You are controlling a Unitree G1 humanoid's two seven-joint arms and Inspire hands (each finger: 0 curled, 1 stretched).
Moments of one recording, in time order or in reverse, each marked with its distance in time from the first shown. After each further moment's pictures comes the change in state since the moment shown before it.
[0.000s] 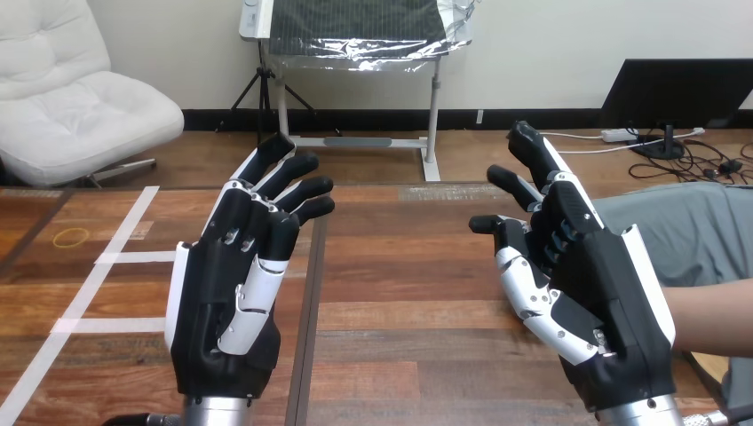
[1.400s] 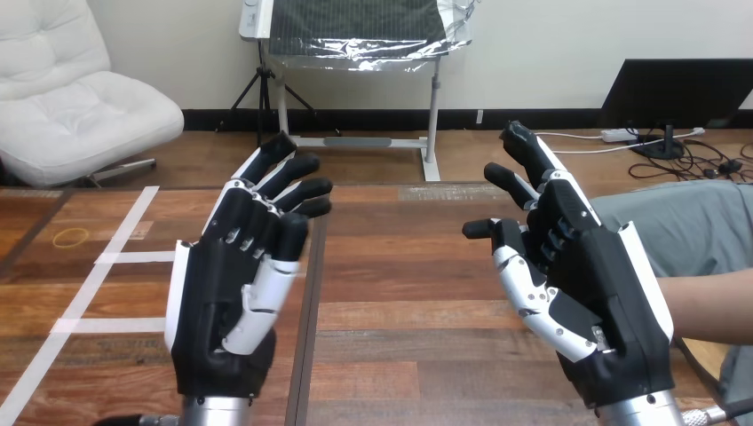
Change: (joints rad) left arm 0.000 -0.002 0.019 0.010 0.171 -0.057 0.113; right arm -0.014 -0.001 -0.008 0.002 0.019 0.011 0.023
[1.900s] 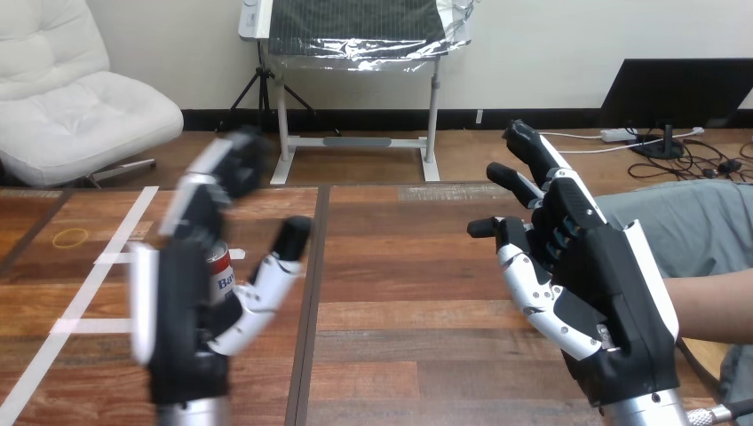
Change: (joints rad) left arm -0.022 -0.001 0.108 0.037 0.416 -0.133 0.394; right arm -0.002 0.000 -0.015 0.000 0.001 0.001 0.002
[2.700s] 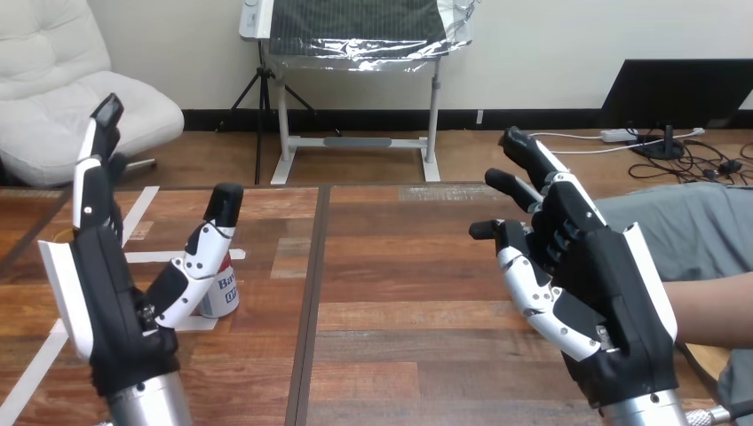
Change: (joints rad) left arm -0.048 0.015 0.090 -0.032 0.120 0.123 0.209; right arm -0.003 0.000 -0.005 0.015 -0.001 0.001 0.002
